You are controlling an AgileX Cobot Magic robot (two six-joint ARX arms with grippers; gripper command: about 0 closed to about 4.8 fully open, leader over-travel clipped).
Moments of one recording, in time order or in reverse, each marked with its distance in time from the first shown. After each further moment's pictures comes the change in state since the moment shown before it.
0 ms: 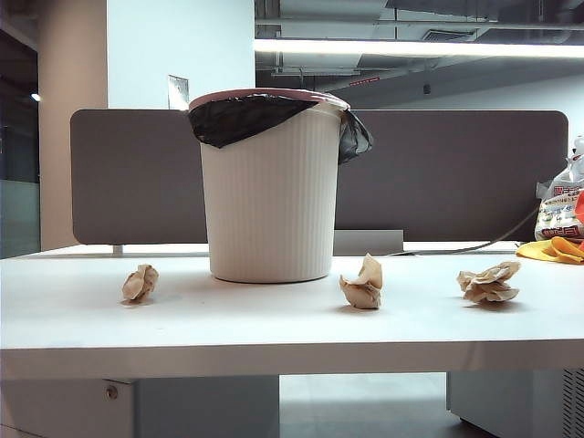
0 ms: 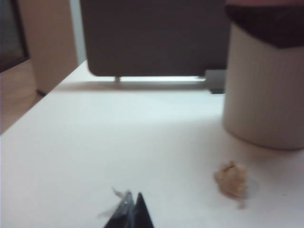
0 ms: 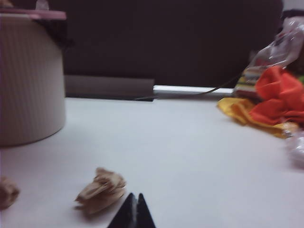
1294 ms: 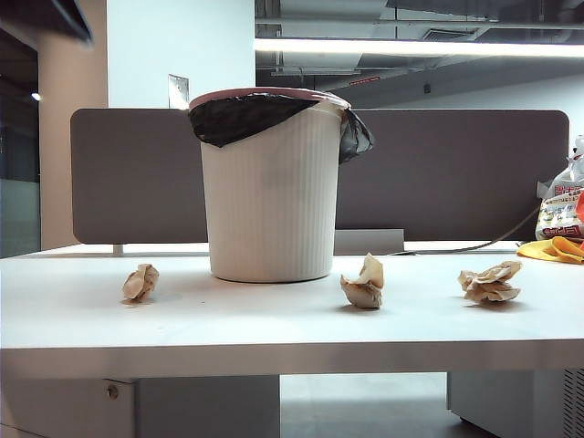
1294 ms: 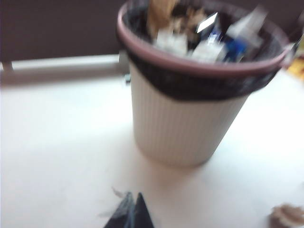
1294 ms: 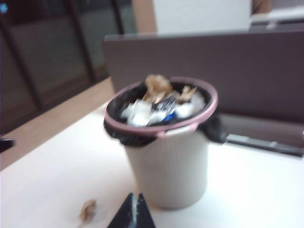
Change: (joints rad) left arm -0.311 1.015 0.899 -0.210 -0.014 -0.064; right arm 0.274 0.846 0.997 -0.239 -0.231 0.156
